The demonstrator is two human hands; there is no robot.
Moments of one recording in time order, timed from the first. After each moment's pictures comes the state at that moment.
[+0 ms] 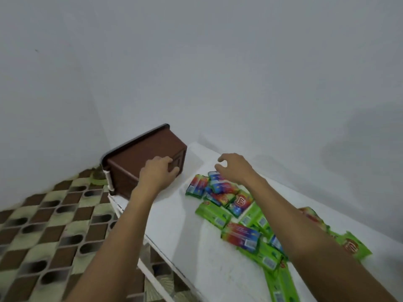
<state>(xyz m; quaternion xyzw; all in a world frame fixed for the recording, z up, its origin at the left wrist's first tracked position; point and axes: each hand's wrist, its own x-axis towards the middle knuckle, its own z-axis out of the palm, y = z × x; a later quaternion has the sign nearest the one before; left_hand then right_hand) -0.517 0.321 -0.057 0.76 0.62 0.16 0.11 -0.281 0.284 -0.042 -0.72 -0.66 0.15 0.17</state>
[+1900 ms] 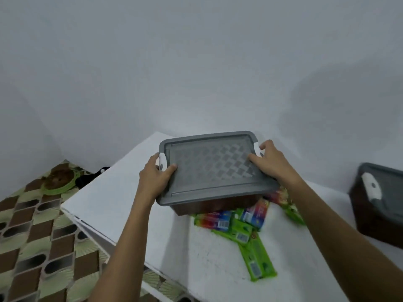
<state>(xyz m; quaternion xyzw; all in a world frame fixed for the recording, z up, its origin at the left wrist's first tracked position) -0.450 0.300 -0.086 0.65 0.55 0.33 0.41 -0.165 0.192 -0.040 -0.83 -0.43 0.20 0.29</state>
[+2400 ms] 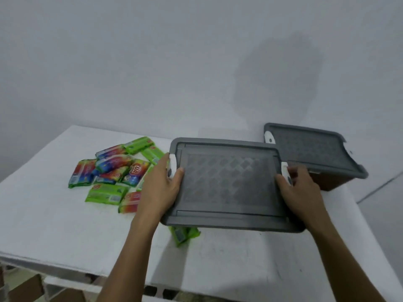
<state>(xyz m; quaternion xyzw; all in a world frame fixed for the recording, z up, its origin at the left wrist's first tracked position) -0.299 0.118 -0.075 0.81 0.39 0.28 0.33 -0.094 -0.095 -0.069 -0.90 -0.25 0.05 0.36</state>
